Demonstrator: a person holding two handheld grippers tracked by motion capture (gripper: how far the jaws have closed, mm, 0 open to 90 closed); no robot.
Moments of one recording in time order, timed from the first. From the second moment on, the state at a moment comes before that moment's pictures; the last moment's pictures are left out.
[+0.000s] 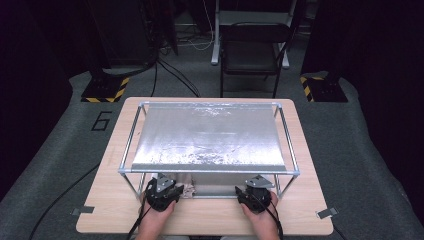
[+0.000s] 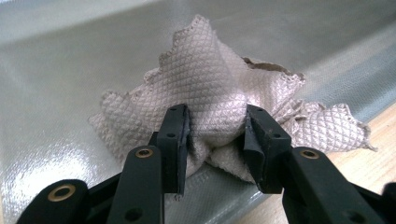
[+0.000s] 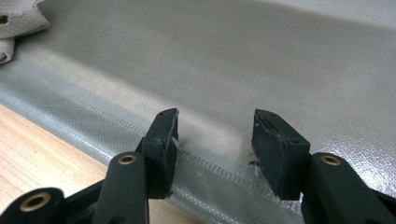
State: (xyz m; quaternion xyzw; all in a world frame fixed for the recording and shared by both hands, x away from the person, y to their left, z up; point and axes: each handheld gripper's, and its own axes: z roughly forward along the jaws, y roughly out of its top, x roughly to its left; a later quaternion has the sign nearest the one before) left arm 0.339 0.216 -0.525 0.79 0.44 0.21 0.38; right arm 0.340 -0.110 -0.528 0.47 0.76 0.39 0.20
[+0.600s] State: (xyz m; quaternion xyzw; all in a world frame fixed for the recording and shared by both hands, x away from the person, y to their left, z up) left arm 0.331 0.256 -0.525 0.75 0.49 0.24 0.37; right arm 0.340 -0.110 -0.528 0.47 0.77 0.39 0.20
